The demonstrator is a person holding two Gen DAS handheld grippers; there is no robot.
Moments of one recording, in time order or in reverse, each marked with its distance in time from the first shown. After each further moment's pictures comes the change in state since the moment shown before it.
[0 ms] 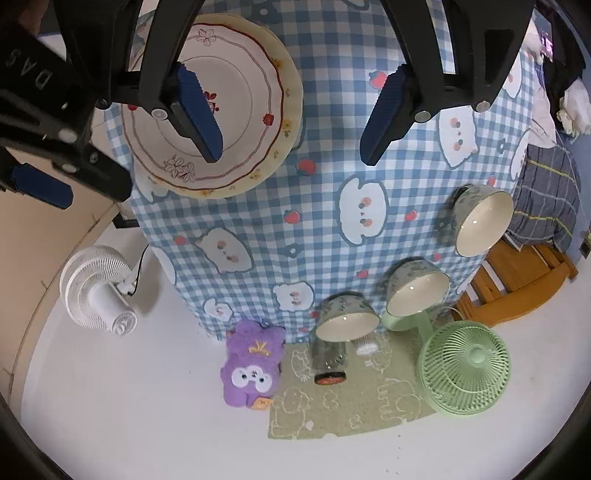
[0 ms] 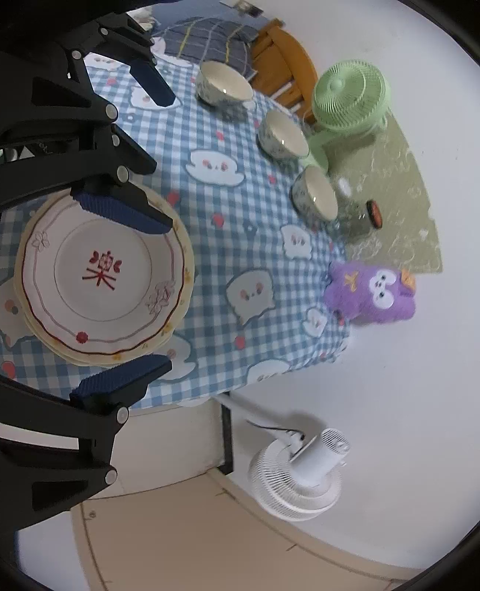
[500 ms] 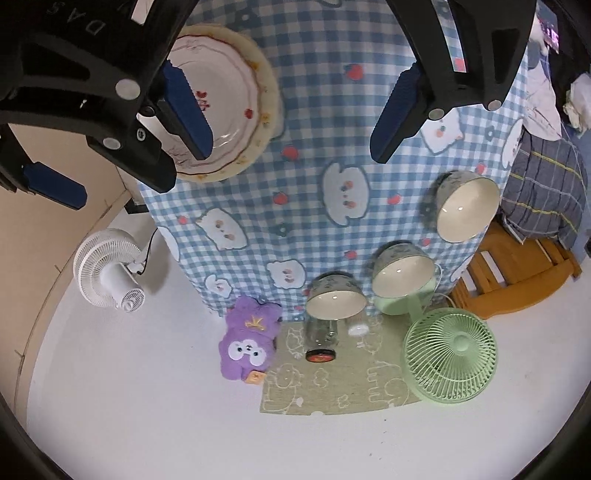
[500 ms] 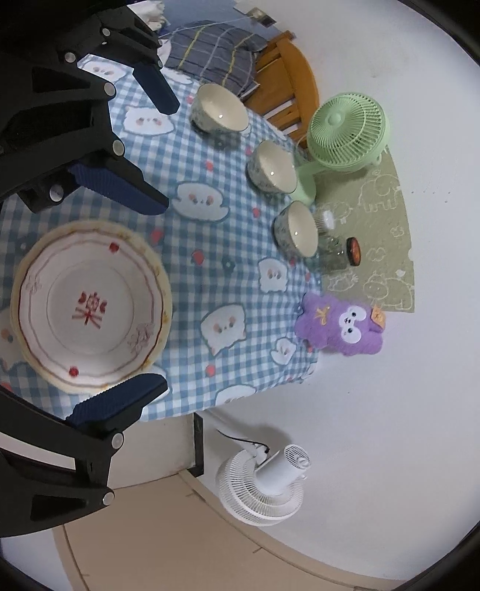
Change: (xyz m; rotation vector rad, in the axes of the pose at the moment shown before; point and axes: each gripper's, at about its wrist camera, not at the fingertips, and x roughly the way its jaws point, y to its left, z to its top) left arm -0.027 0.044 0.008 -0.006 -0.049 -0.059; right arm -0.024 0.062 0.008 -0.045 -0.077 -0.010
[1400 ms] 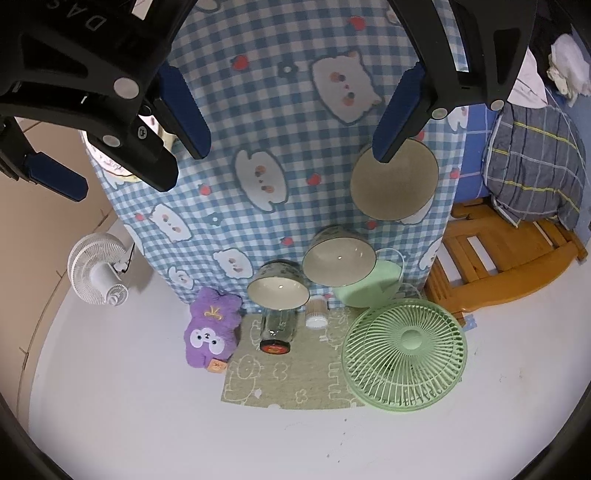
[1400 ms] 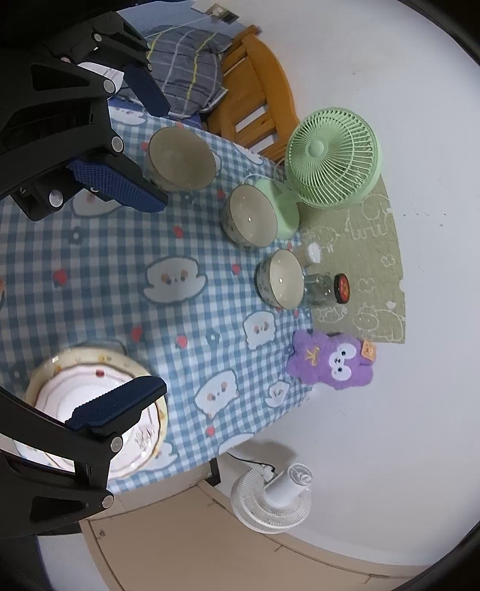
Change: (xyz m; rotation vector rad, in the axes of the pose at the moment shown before) left arm -0.007 0.139 0.029 0.061 0.009 -0.041; right arm 0.011 0.138 0.030 0.113 -0.005 -0.027
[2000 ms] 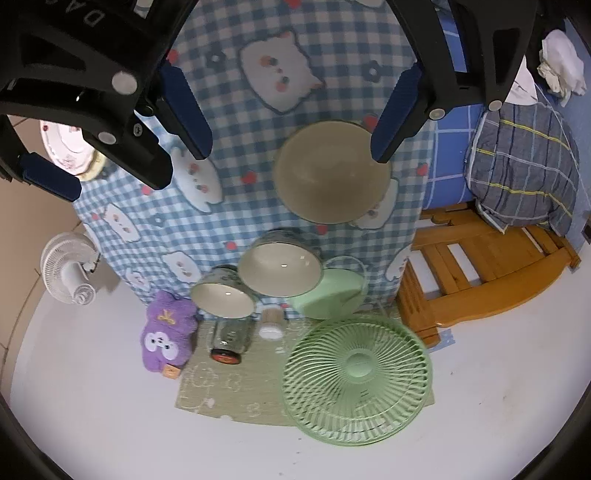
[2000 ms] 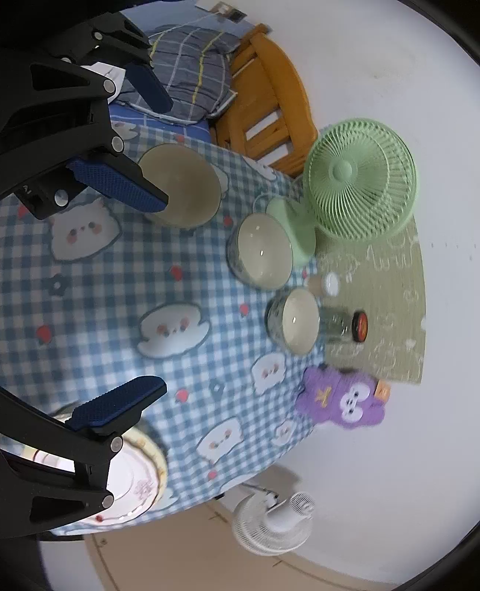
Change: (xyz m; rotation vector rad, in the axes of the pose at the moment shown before) left arm 0.037 0.080 0.001 -0.017 0.016 0.058; right arm 0.054 0.076 0.008 -0.046 0.023 0.026
